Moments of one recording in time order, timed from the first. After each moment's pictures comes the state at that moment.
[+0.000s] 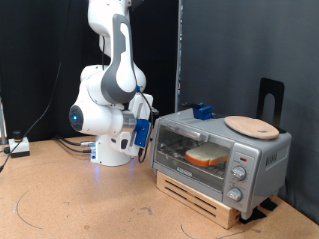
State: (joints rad) arm -0.64 -0.12 0.25 -2.71 0.80 1.48 -0.42
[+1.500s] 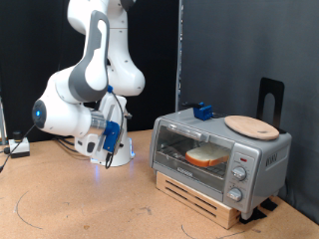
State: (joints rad) arm -0.75 0.04 0.15 -2.47 0.55 1.42 -0.43
